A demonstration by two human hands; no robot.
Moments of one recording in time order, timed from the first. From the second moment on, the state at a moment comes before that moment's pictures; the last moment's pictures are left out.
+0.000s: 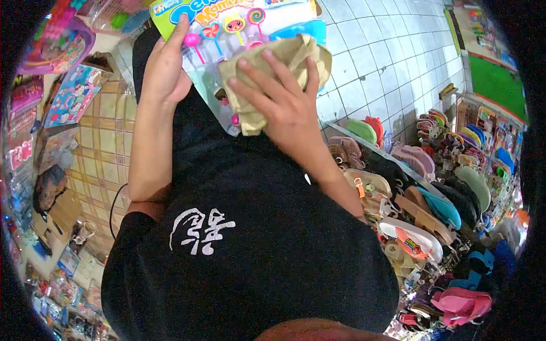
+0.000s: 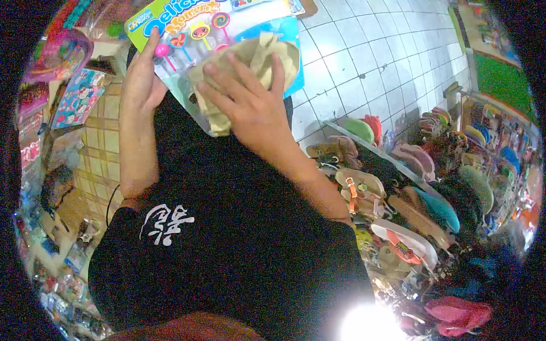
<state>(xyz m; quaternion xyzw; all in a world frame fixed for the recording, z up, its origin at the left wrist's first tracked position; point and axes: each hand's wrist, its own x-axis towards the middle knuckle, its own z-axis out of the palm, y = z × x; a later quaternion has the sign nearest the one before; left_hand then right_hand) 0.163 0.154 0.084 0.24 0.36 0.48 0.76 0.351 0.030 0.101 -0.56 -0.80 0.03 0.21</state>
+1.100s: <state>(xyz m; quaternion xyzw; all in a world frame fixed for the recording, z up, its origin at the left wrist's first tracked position) 0.097 0.147 0.088 0.27 0.39 0.50 0.73 0.317 0.041 0.170 -0.36 -0.88 0.24 0.21</state>
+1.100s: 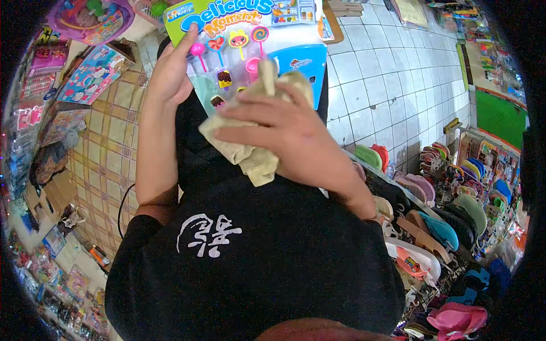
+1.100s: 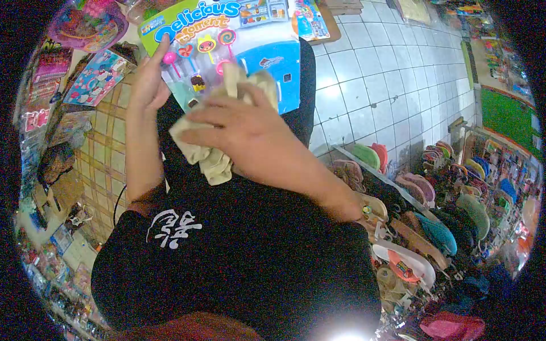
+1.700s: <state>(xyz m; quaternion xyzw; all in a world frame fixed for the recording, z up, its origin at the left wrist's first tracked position) 0.103 0.121 0.118 0.30 0.47 0.44 0.70 0.301 0.064 0.191 -0.37 -0.87 0.04 0.32</state>
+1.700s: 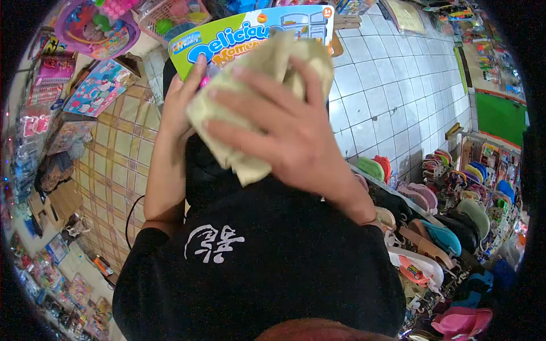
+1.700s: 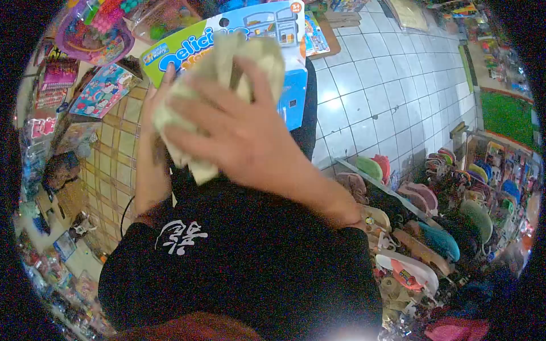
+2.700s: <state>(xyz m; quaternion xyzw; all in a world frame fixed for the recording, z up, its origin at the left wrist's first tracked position) 0.091 0.116 0.087 0.30 0.38 0.54 0.69 0.456 0.103 0.132 -0.59 -0.44 0.52 0.44</state>
